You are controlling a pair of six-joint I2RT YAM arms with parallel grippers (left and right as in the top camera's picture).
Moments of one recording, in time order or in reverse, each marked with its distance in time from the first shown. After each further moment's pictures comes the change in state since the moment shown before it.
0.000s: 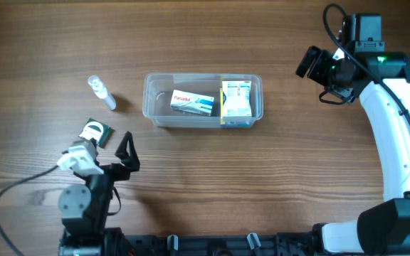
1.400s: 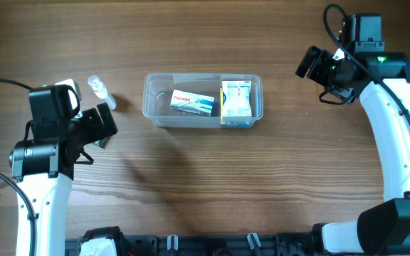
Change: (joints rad) left arm 0.079 0.932 0.824 -0.671 -0.163 0.201; right arm 0.000 0.000 0.000 -0.002 0.000 0.002
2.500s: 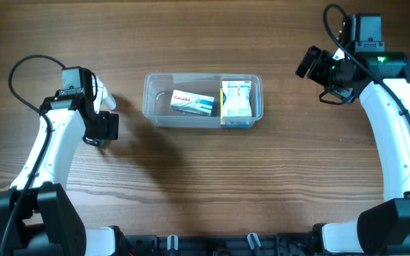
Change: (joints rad) left arm 0.000 0.469 0.002 0.092 -0.155 0.333; right arm 0.000 0.000 0.000 0.000 0.000 0.000
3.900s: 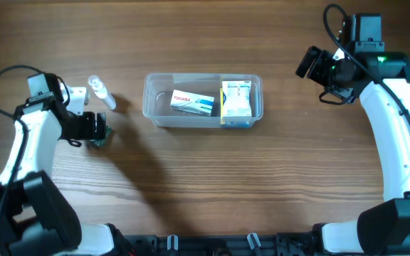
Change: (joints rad) left arm 0.205 0.051 0.000 0.054 0.283 0.163; right arm 0.000 0.000 0.000 0.000 0.000 0.000
